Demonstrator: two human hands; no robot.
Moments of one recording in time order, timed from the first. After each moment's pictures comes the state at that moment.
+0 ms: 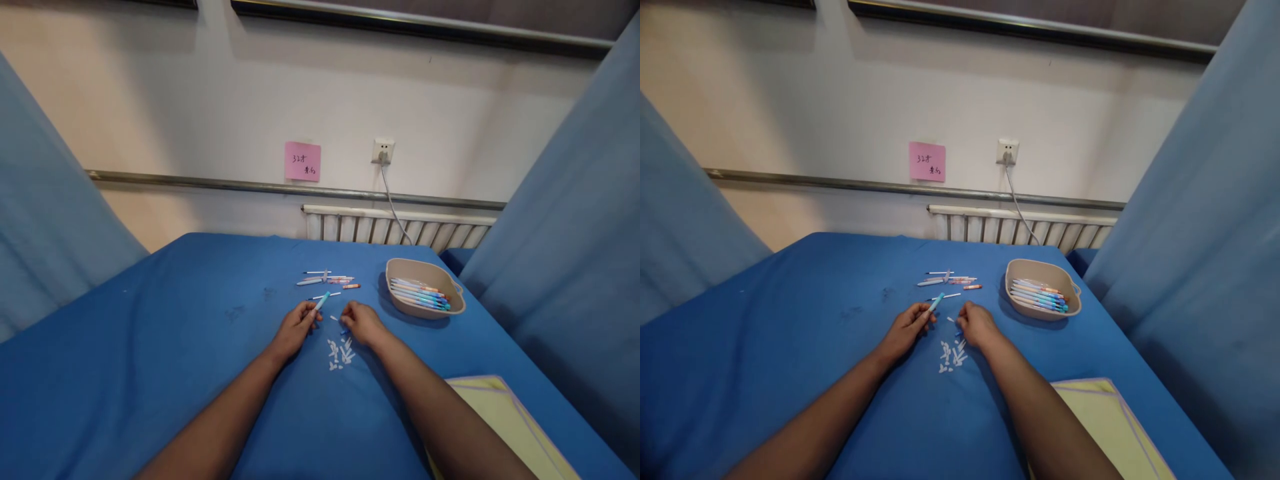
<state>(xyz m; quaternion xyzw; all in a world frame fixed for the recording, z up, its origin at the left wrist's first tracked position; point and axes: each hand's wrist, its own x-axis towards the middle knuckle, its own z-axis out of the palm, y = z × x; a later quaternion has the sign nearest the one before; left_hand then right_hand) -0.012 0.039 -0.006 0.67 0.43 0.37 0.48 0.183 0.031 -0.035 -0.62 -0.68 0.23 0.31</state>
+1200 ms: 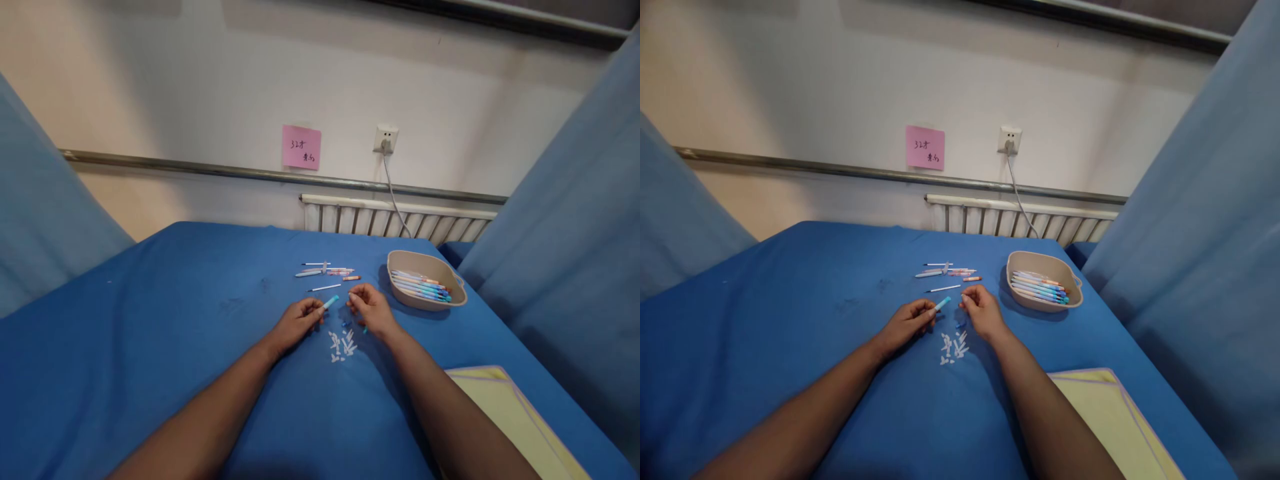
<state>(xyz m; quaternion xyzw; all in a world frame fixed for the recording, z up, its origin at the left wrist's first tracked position) -0.015 0.040 -0.002 0.70 0.38 0.29 0.54 0.182 0.013 -0.012 -0.53 -0.54 0.40 0.52</state>
